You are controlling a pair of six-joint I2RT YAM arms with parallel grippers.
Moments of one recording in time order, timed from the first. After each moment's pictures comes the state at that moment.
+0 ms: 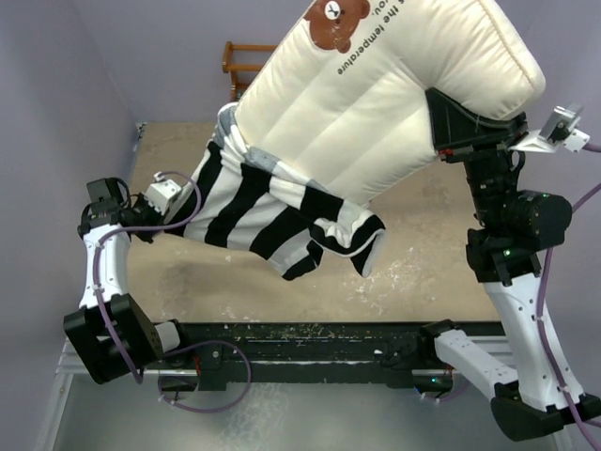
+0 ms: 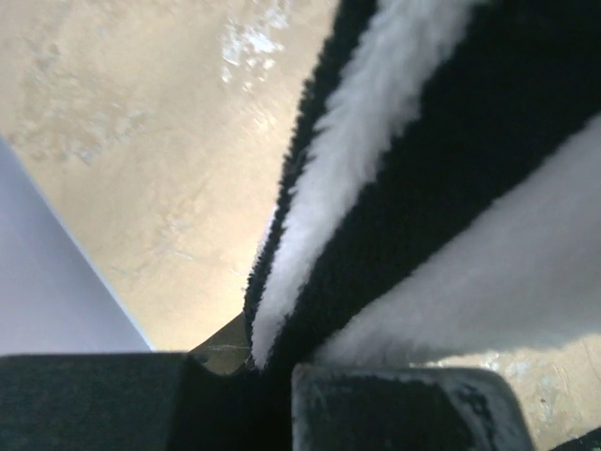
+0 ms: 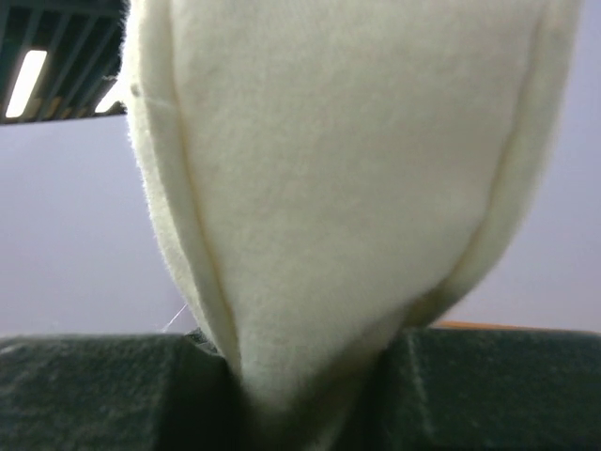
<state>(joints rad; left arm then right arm) 0.41 1.24 0.98 -0.69 0.46 0.95 0.27 0.91 1.28 0.40 -0.16 0.56</state>
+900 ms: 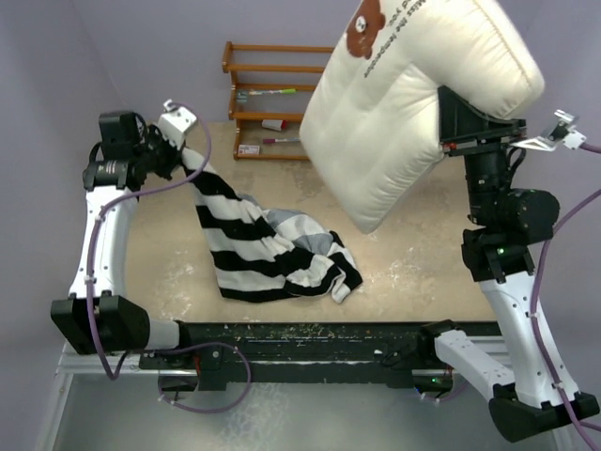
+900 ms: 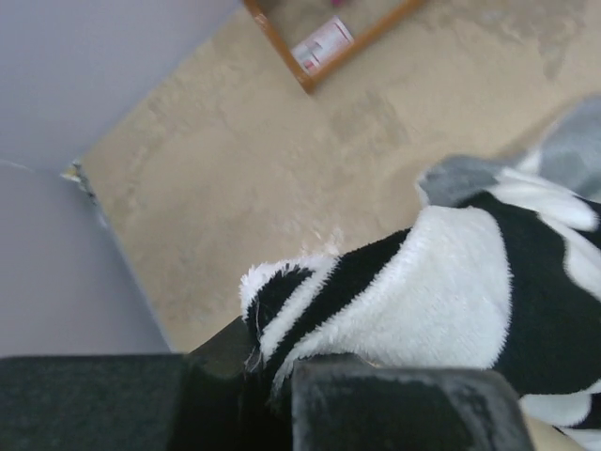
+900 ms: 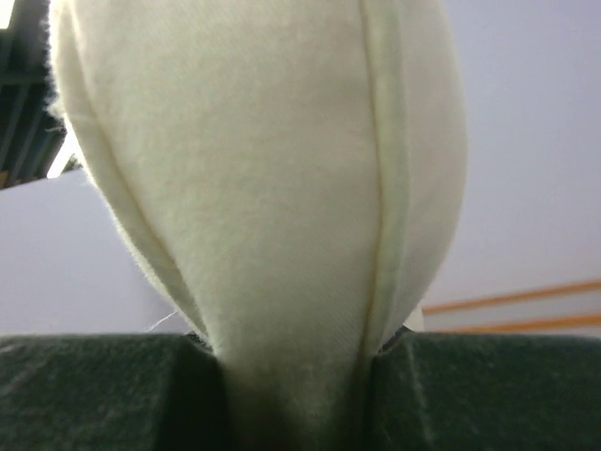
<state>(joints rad) 0.11 1.32 1.40 -0.71 0.41 0.65 0.24 0.88 1.21 0.41 0.04 0.63</state>
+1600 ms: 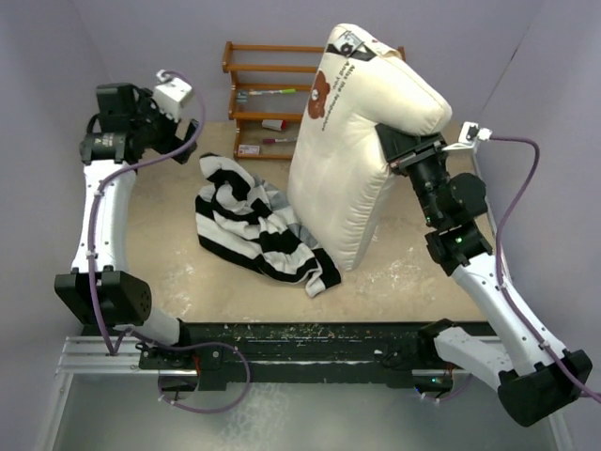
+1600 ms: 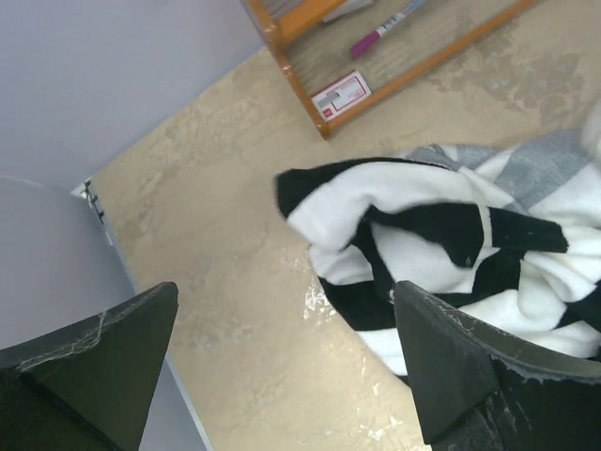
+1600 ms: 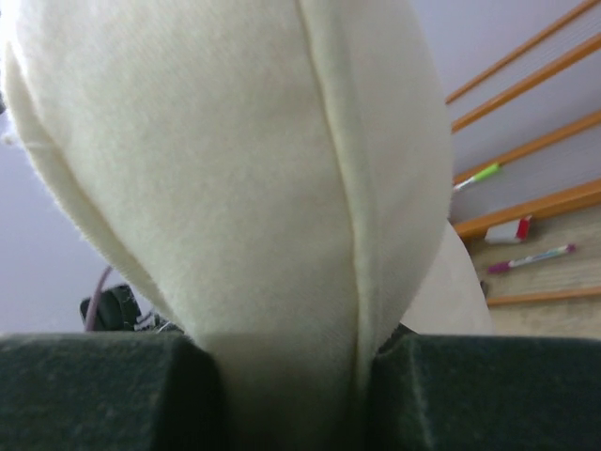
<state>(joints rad) 0.05 1.51 1.68 -0.72 0.35 0.53 0.36 0.96 0.97 0.33 0.08 0.92</state>
